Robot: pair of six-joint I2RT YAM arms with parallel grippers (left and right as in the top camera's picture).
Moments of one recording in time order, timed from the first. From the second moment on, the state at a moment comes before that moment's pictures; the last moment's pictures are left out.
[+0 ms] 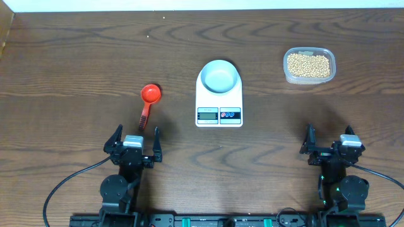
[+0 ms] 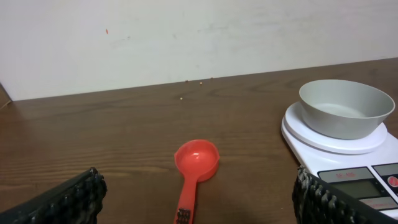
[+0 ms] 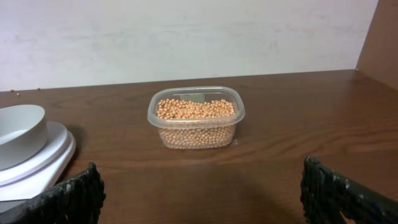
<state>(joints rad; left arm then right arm) -0.09 0.01 0.01 -0.11 0.01 0.09 -0.02 0.02 0.01 -0.07 0.04 0.05</state>
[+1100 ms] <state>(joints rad) -0.09 0.06 0.02 -0.11 0.00 -0.02 -0.02 0.02 0.01 -0.07 0.04 0.05</state>
